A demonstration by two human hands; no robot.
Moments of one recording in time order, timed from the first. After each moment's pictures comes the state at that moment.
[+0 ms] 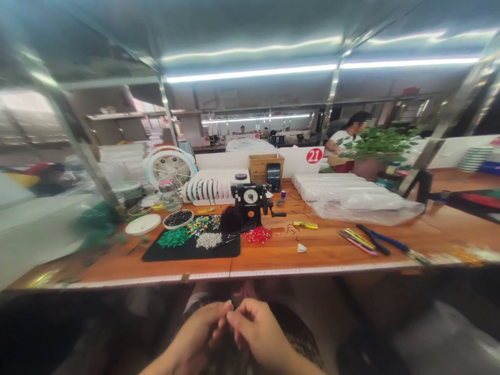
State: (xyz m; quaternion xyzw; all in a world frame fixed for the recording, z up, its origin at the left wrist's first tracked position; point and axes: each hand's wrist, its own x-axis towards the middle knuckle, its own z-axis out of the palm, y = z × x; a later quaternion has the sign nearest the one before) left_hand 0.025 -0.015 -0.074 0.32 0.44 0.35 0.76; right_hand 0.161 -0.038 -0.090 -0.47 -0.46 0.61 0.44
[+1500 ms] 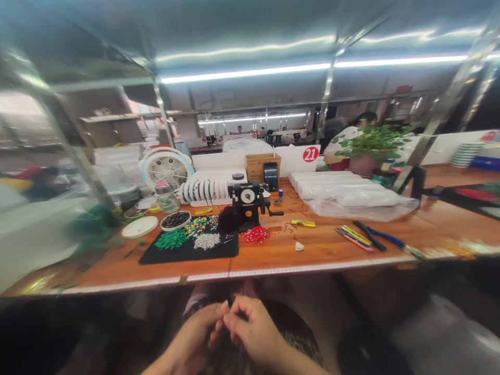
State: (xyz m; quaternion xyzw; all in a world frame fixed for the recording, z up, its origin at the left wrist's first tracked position) left_hand 0.023 -0.013 -0.078 0.32 0.44 0.34 0.76; right_hand 0.156 -0.031 -0.097 -0.43 -0.50 0.60 0.45
